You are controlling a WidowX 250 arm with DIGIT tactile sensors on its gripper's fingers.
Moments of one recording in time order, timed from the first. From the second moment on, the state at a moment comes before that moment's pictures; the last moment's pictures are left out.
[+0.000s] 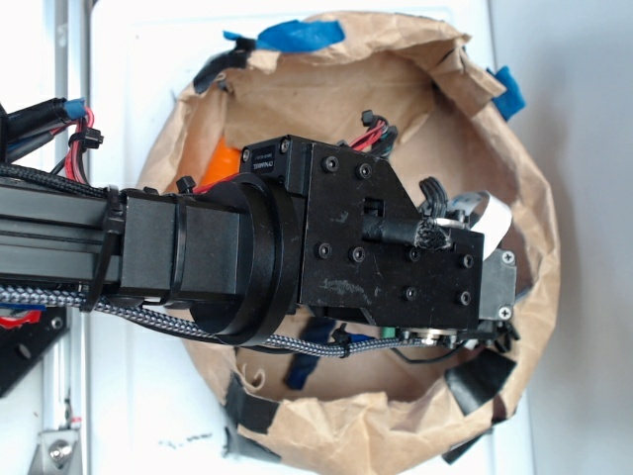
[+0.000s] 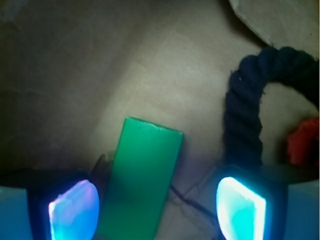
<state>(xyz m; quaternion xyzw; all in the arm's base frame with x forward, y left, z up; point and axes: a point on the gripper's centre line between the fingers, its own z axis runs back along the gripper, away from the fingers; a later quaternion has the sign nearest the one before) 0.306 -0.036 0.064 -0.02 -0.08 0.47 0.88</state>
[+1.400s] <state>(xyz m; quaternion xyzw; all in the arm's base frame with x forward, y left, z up) 0.319 -0.023 0.022 -0.04 -0.09 0.42 0.90</state>
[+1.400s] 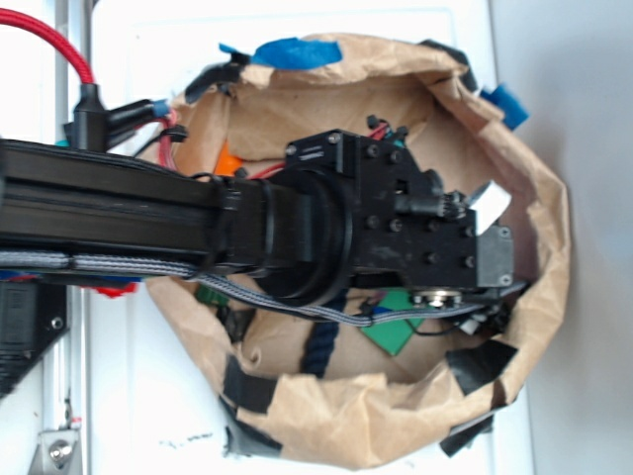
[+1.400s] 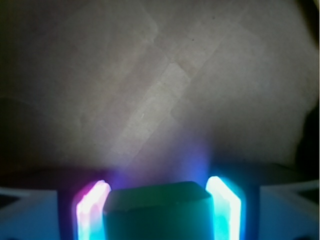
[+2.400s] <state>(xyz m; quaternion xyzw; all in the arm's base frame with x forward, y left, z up) 0.257 0.003 0.184 -0.11 -0.06 0.17 0.98</state>
